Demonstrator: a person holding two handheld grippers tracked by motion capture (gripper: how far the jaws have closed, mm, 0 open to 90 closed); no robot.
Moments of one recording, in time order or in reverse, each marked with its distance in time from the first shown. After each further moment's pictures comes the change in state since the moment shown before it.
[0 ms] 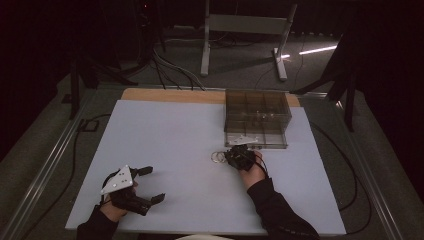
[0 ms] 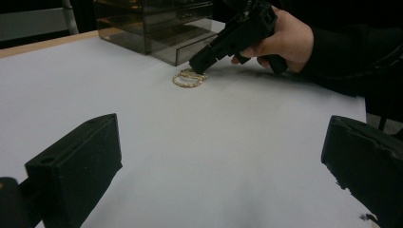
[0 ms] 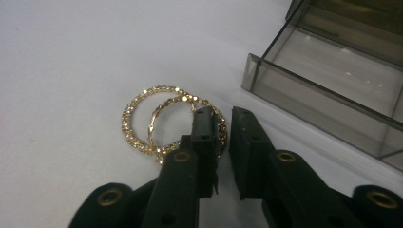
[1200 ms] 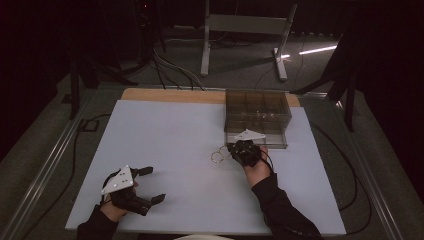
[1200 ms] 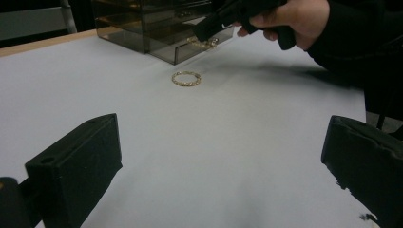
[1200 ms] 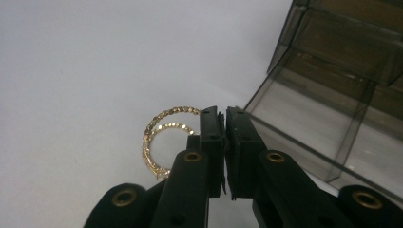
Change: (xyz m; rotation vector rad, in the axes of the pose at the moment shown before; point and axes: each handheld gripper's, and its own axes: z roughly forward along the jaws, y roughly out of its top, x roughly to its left) left arm 0.000 0.000 0.001 0.008 -0.003 0.008; right arm -0.002 0.021 -0.036 -0.089 0.010 -0.027
